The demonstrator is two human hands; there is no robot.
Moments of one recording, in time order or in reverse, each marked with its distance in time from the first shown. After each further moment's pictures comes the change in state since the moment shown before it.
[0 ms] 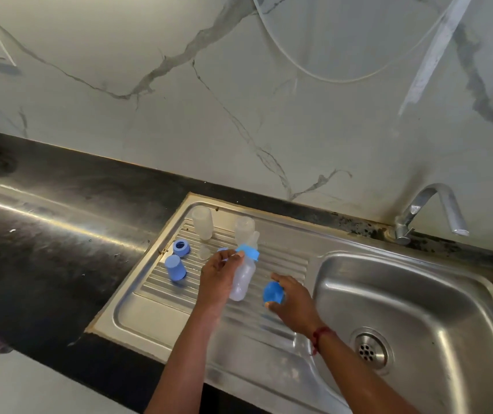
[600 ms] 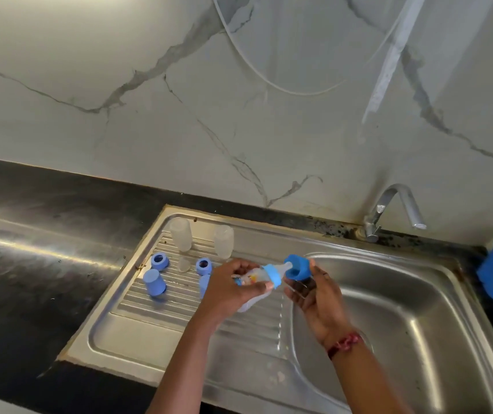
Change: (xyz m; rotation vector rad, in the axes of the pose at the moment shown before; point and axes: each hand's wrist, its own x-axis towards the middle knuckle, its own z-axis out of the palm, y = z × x) left_hand -0.010 0.008 0.021 0.401 -0.329 0.134; right_hand -0.041 -0.032 -0.070 1.491 0.368 0.306
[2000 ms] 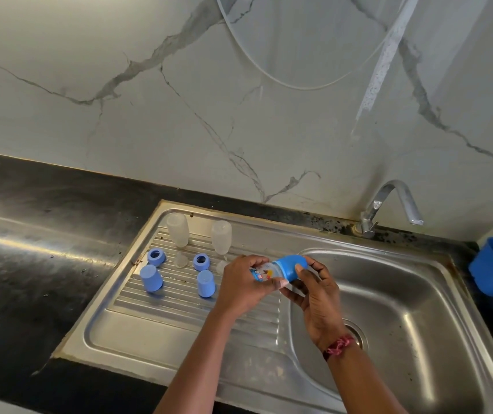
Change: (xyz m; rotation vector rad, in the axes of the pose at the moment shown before) left_hand 0.013 -0.006 0.031 0.212 0.029 0.112; right_hand -0.018 0.003 0.000 -0.162 -0.007 -0.139
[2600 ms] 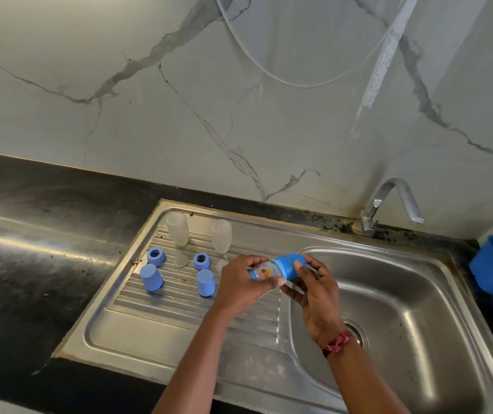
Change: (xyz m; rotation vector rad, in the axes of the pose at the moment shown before) left_hand 0.001 -0.008 -0.001 -0.091 -0.020 -0.030; right_hand 0.002 0.000 0.004 0.029 0.030 0.008
